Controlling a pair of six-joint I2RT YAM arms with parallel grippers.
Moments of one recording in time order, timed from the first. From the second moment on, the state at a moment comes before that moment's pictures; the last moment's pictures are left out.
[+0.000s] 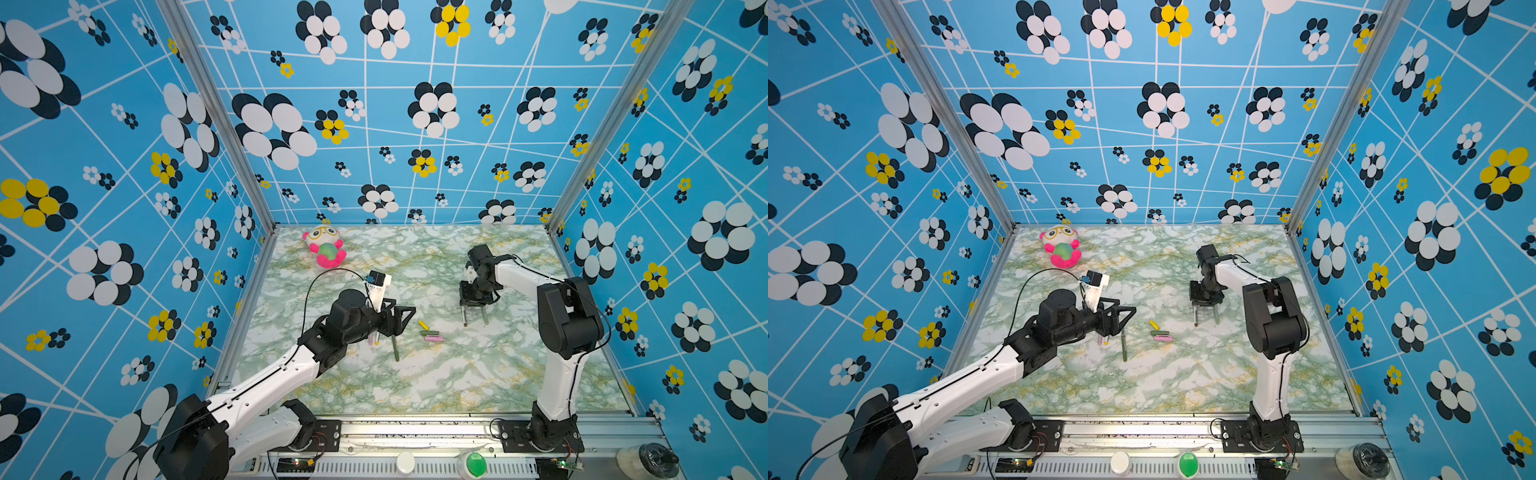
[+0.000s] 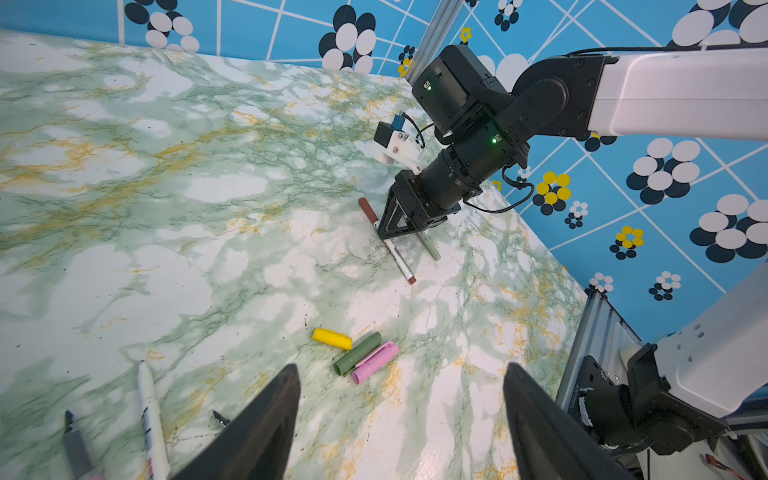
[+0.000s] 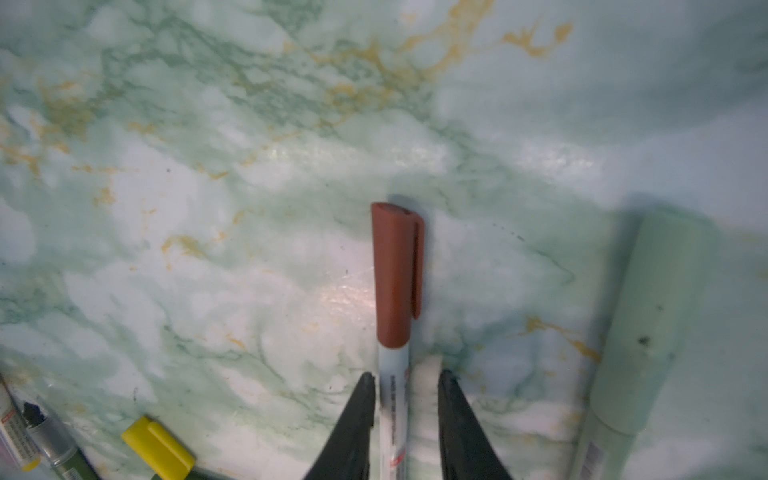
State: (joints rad) left arm -0.67 1.07 0.64 0.09 0.26 -0.44; right arm 0.27 1.99 1.37 -0.76 -0.16 0.27
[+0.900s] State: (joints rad) left arm -0.58 0.94 0.62 -0.02 0.17 -0.47; right arm 0.51 1.65 1.25 -0.73 -0.24 0.26
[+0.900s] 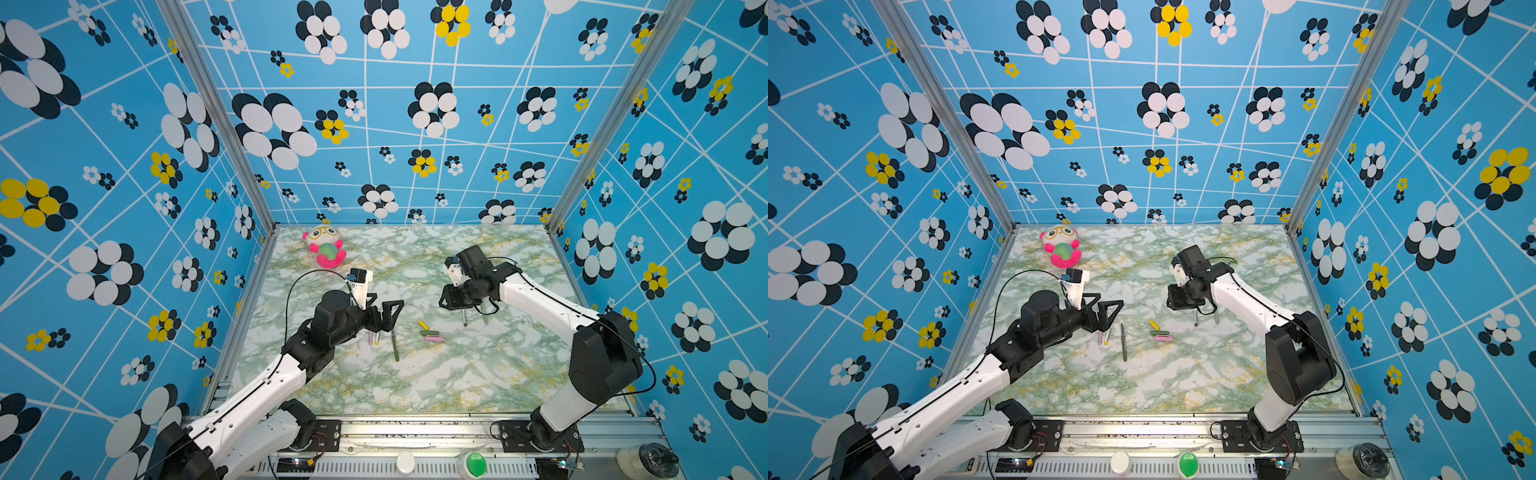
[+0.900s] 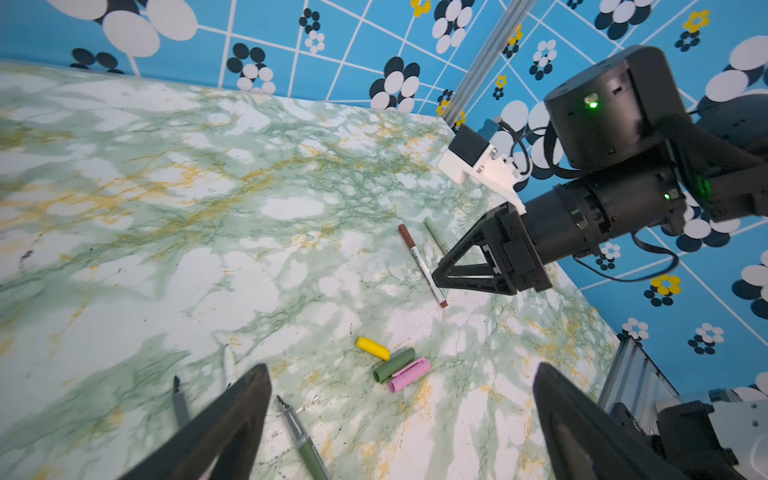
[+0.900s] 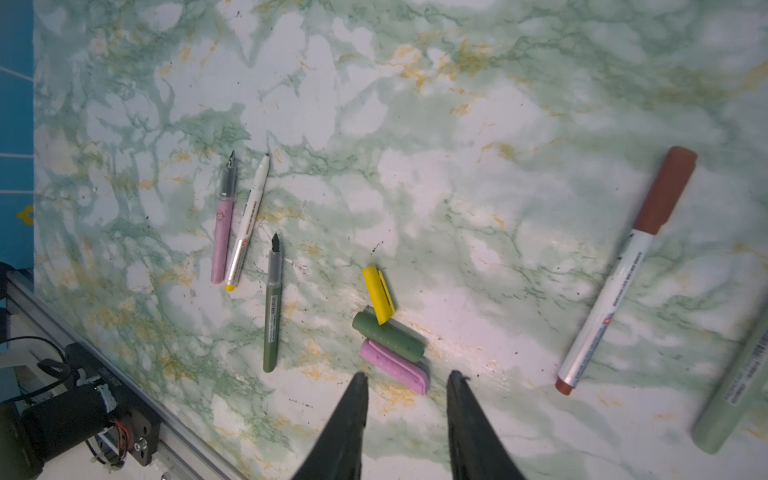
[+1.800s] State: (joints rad) left arm -0.65 1.10 0.55 -0.30 0.09 -0.72; right arm 0.68 1.77 1.25 -0.74 -0.12 0.21
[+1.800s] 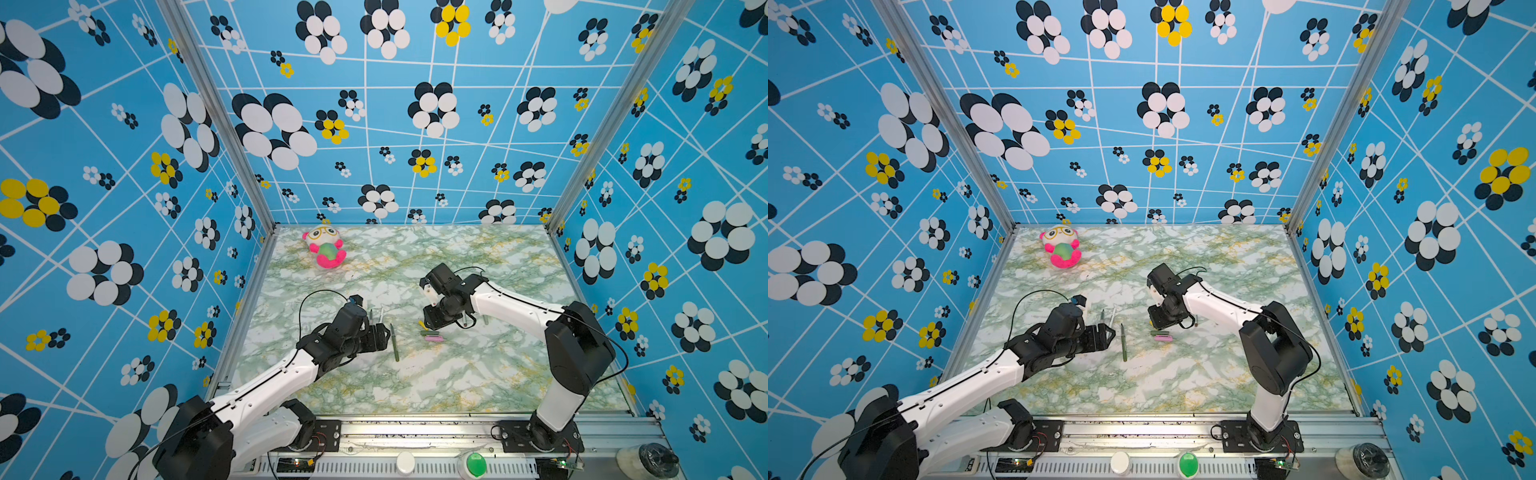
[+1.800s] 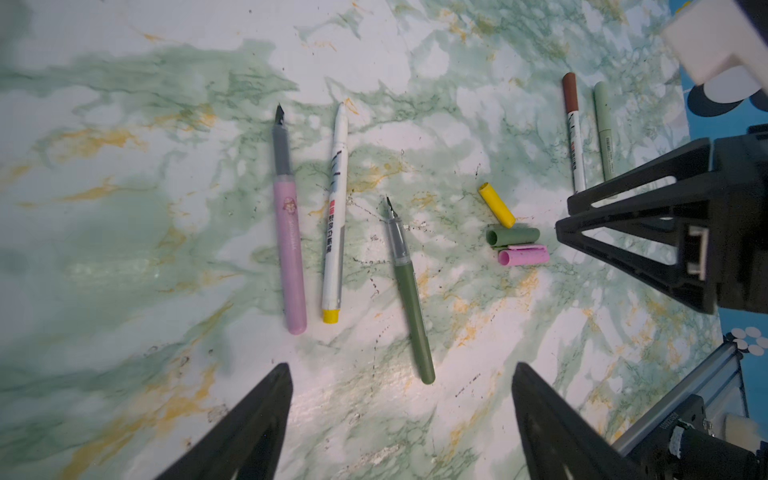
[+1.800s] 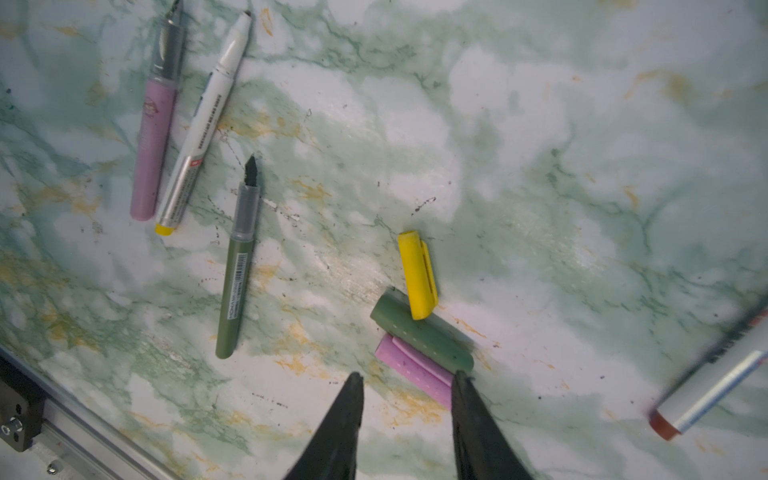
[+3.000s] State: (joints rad) left arm -0.56 1.37 0.67 -0.32 -0.02 -0.62; right arm 0.71 1.74 1.10 -0.72 -0.13 0.24
